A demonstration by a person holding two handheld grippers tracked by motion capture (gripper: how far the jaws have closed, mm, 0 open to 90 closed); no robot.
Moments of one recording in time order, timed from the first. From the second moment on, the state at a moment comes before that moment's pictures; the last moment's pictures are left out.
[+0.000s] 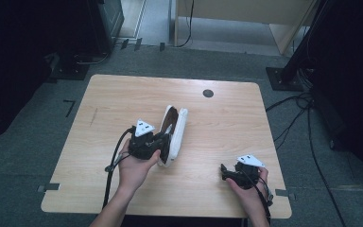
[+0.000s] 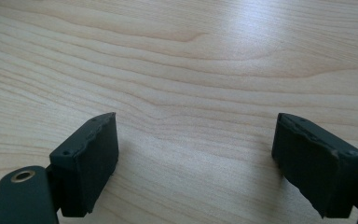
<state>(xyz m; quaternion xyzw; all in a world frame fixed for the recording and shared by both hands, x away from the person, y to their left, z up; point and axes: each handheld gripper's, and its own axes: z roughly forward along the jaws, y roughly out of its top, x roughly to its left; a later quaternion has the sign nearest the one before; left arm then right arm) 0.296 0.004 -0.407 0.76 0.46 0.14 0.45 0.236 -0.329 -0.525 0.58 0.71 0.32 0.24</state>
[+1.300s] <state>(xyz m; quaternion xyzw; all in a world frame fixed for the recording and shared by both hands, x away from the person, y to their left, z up) 0.339 -0.051 -0.444 0.78 0.49 0.22 0.32 0.236 -0.329 -0.525 0.58 0.71 0.32 0.24</state>
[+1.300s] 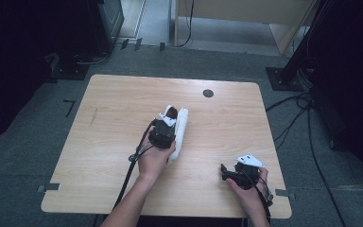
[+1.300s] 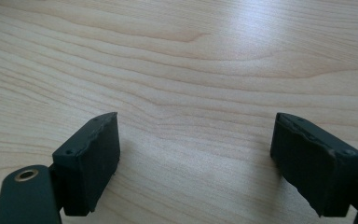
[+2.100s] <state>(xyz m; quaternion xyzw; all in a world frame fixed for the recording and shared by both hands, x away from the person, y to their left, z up) 0.343 -0.054 -0.448 0.82 0.46 0.20 0.28 0.236 -0.329 -0.525 0.58 0.71 0.32 0.24</state>
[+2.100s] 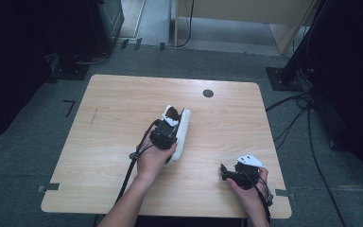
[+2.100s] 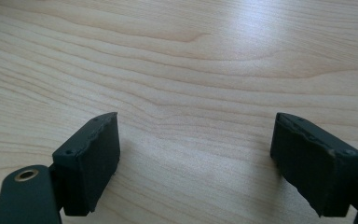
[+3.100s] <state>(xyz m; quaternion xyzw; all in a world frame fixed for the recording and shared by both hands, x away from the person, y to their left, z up) 0.335 -0.025 -0.432 0.79 0.45 0.13 0.40 0.236 -0.329 -0.525 0.58 0.71 0.32 0.24</state>
